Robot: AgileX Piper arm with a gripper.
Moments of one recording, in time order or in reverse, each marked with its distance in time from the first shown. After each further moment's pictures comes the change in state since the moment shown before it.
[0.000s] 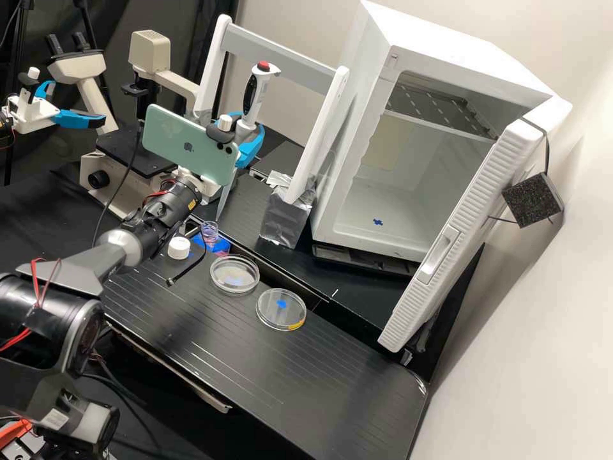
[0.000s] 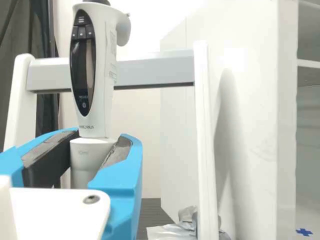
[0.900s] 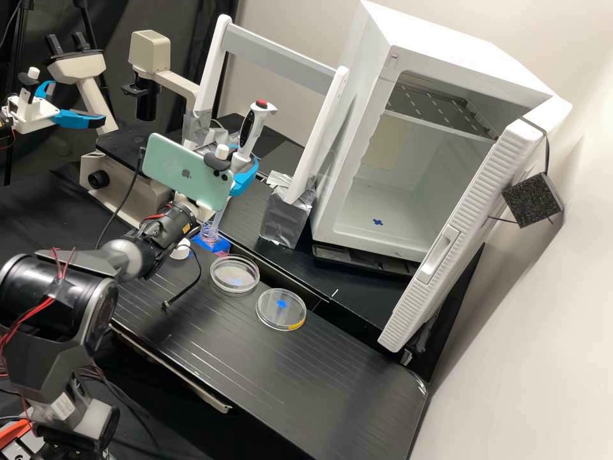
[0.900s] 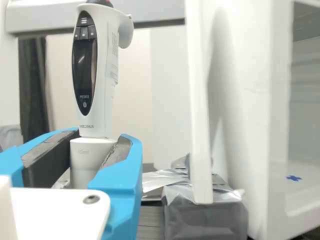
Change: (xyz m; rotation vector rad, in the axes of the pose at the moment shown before) arm -0.022 -0.033 0.033 0.026 -0.069 0.014
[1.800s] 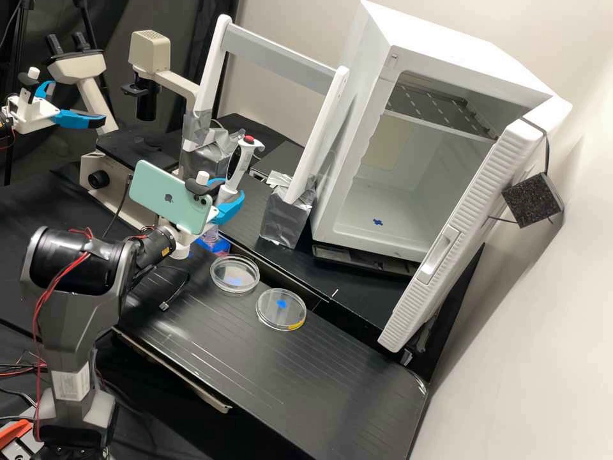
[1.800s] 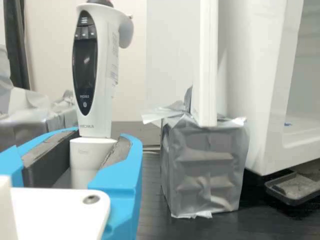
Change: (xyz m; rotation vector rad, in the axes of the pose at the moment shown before) arm -0.014 -0.056 0.030 -0.091 -0.138 -0.057
